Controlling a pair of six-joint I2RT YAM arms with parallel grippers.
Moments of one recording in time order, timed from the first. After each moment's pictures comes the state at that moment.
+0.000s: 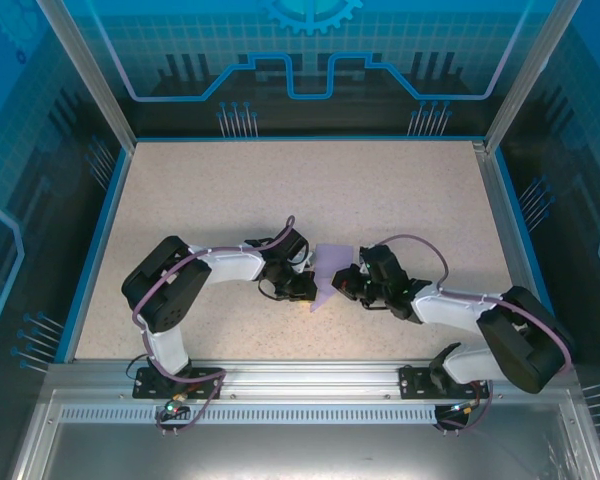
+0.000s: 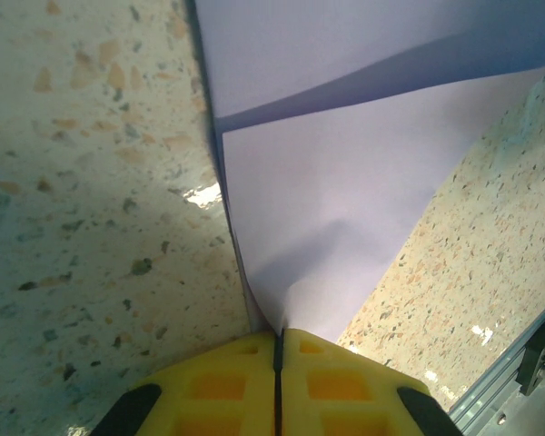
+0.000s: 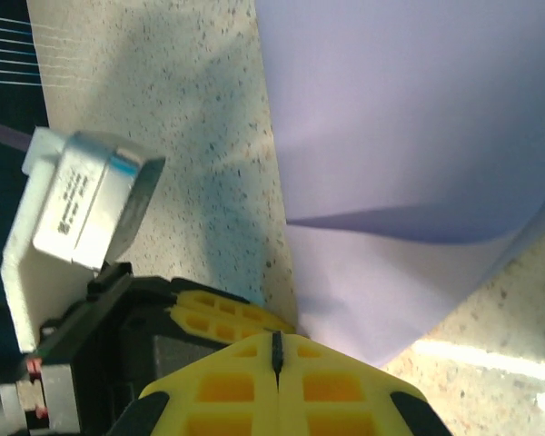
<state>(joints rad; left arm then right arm) -0.68 1.82 0.95 -0.34 0.50 -0.63 0.62 1.35 0.43 0.22 -0.28 1.14</state>
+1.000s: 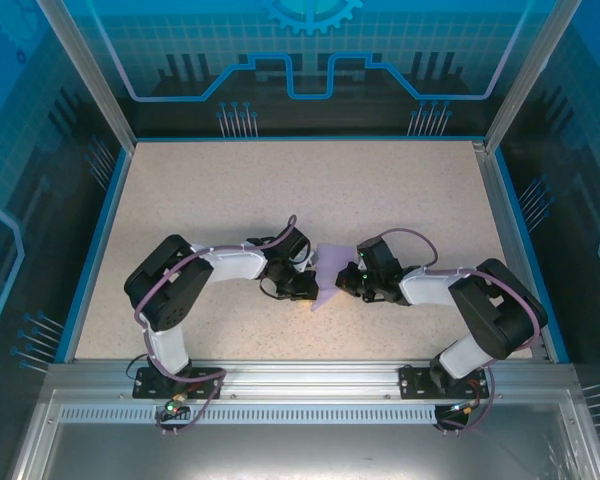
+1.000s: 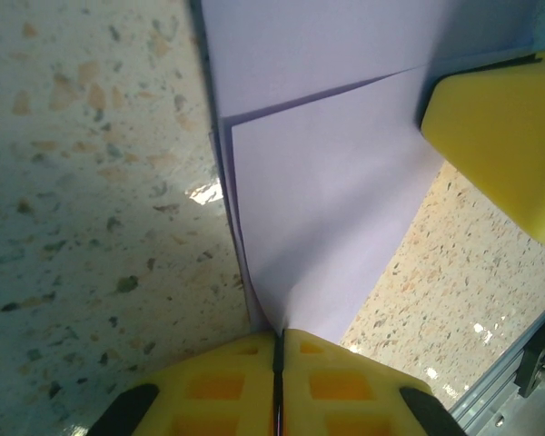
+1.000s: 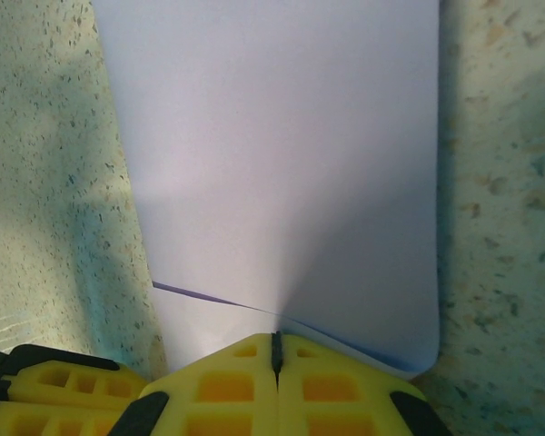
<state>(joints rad) -0.69 1.84 0.97 -0.35 0.50 -0.63 0.55 1.55 0.53 0.12 -0.28 0.95</state>
